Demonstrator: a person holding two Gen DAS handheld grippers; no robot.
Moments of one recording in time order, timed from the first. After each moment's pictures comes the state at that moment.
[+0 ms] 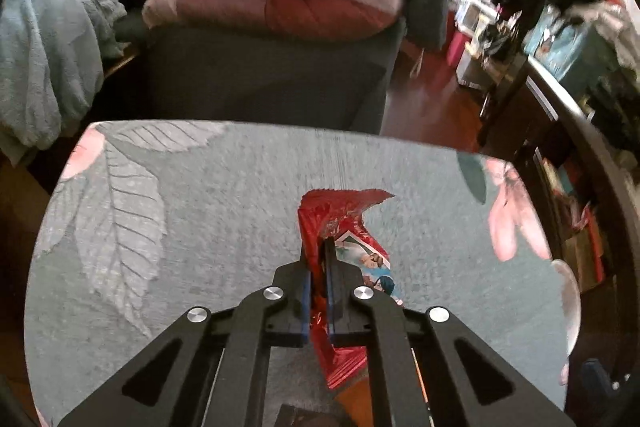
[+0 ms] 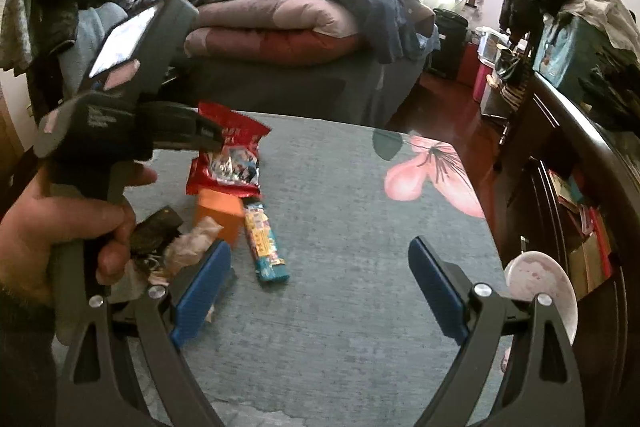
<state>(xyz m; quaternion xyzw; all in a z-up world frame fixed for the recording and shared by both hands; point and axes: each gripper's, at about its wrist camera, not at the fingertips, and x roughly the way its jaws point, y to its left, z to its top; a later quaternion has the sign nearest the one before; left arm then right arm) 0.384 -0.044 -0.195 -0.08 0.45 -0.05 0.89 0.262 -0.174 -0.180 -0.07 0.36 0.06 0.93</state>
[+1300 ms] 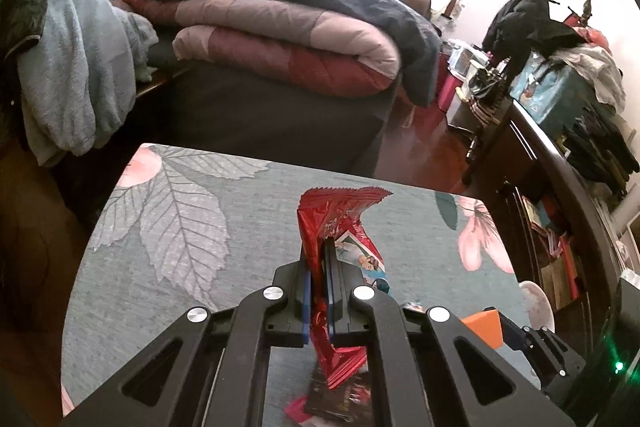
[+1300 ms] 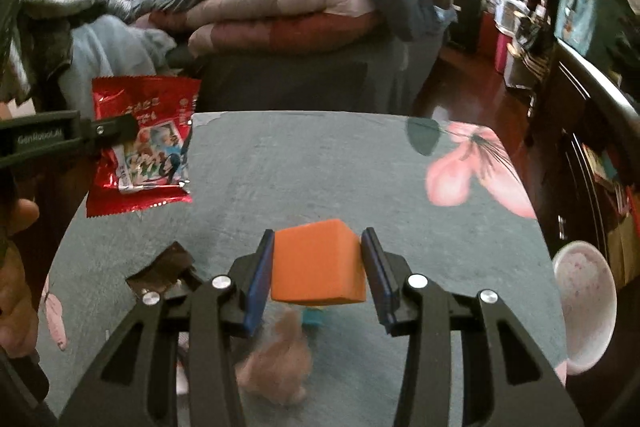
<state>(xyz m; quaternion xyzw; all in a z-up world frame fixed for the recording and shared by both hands) 0.330 -0.011 -0.146 -0.11 0.39 -0.05 0.91 0.311 -0.187 -0.192 0.01 0.40 0.09 0.91</state>
